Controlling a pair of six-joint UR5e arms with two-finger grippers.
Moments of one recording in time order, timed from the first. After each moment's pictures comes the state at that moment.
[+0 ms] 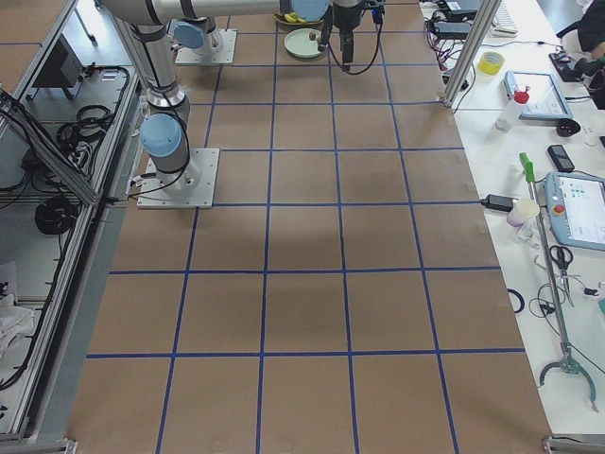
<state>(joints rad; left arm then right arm) -1.57 -1.89 -1.69 -1.41 1.58 0.10 1.63 -1.46 1.43 -1.62 -1.56 0.06</state>
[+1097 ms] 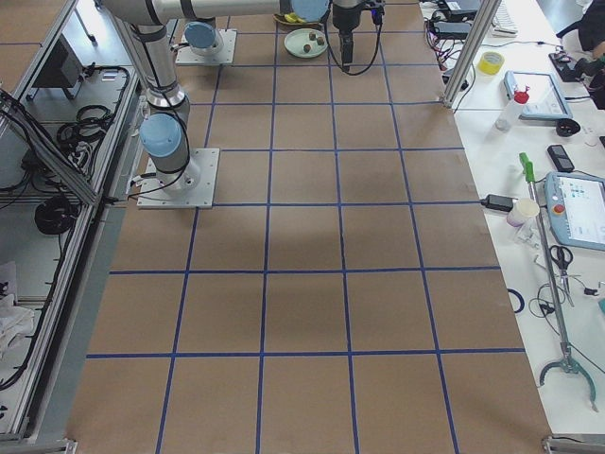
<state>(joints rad) -1.41 -1.86 -1.69 -1.45 1.66 0.21 1.63 -1.46 1.43 -1.62 -1.56 0.06</state>
